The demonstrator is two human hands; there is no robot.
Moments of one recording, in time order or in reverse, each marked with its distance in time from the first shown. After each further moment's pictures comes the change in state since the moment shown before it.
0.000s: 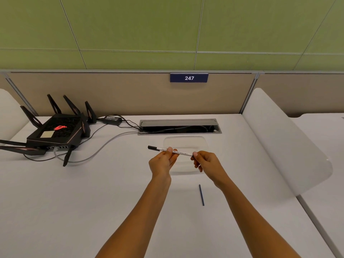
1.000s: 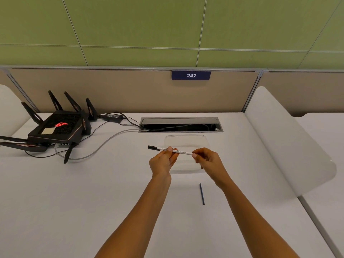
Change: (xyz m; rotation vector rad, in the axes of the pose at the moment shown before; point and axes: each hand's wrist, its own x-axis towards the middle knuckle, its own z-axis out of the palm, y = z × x) left_hand 0.004 -0.002 -0.002 -0.008 0.008 -0.019; right_hand 0.003 0.005 -0.001 -0.004 0.036 -0.061
